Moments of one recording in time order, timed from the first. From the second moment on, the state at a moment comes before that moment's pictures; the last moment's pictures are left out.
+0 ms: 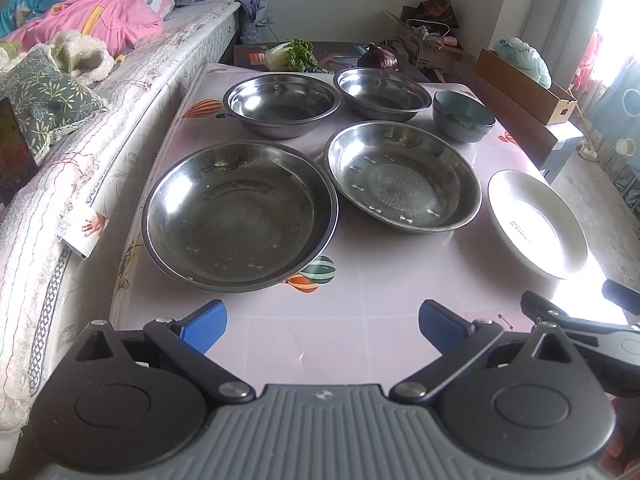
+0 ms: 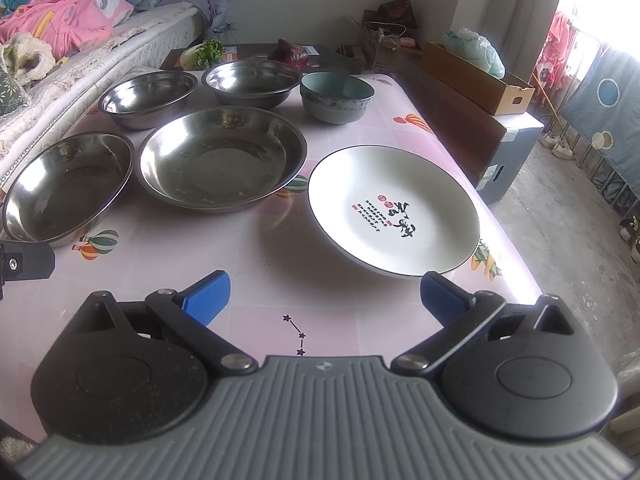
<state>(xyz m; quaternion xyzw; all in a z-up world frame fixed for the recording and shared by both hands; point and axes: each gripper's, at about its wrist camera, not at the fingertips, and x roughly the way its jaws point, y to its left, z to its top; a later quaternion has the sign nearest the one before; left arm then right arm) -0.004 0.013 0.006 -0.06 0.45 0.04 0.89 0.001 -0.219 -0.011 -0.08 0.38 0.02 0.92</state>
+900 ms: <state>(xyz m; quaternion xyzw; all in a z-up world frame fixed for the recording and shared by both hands) 0.058 0.138 0.047 -0.13 0.36 0.07 0.92 0.065 -0.245 0.080 0.07 0.24 0.18 0.95</state>
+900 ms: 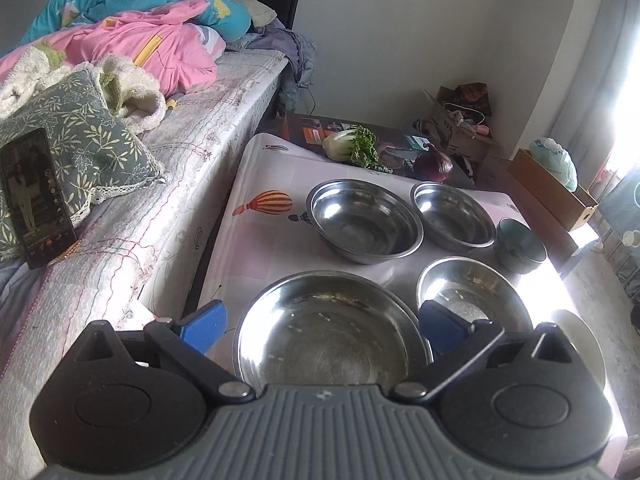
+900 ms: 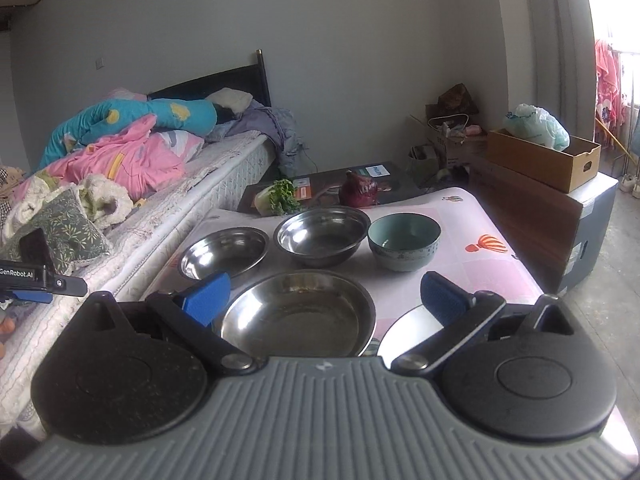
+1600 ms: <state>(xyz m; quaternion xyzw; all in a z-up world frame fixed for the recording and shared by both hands) 0.267 0.183 -0.011 -0.12 0.42 0.11 0.89 0.340 -0.104 -0.031 0.18 0.47 0.25 0.82</state>
